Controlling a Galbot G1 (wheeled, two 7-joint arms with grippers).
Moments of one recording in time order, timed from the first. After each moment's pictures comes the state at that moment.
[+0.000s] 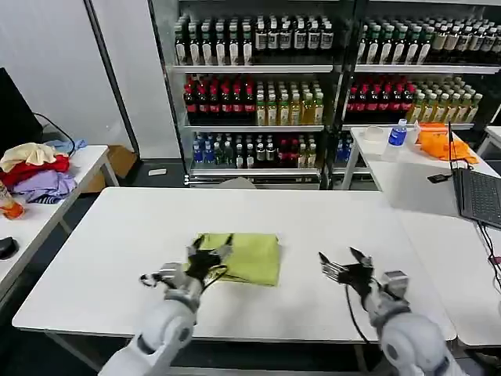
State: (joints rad) left arm 1.04 -1.15 -0.12 -1.86 -0.71 0.26 -0.37; right arm -1.18 1.05 0.36 2.04 0.68 -0.55 0.19
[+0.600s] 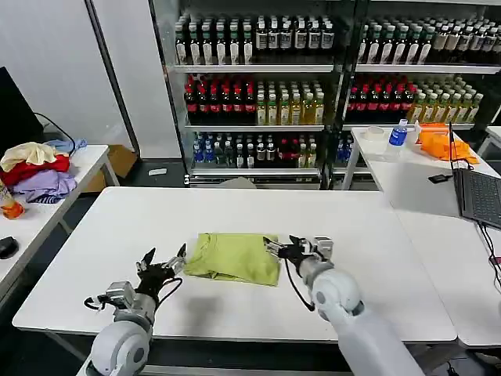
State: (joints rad) left arm 1.24 -1.07 -0.34 -1.95 -0.71 0.25 -0.36; right arm -0.81 1.25 0.08 1.68 0.79 -0.57 0.26
